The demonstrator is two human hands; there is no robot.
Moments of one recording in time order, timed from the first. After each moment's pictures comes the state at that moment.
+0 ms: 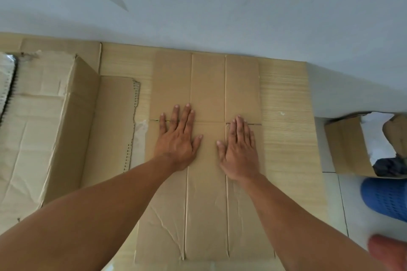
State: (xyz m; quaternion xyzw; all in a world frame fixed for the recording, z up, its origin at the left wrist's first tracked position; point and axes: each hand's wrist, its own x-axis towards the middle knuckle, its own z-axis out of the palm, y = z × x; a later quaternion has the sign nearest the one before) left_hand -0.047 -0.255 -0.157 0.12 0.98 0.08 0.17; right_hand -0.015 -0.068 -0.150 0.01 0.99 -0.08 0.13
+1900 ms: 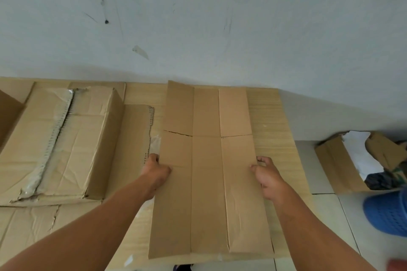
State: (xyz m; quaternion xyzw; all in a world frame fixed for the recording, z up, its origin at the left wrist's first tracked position) left_hand 0.033 -0.320 -0.071 -0.31 0.75 0.52 0.26; right_hand 0.053 -0.012 -0.088 0.43 0.69 -0.56 0.16
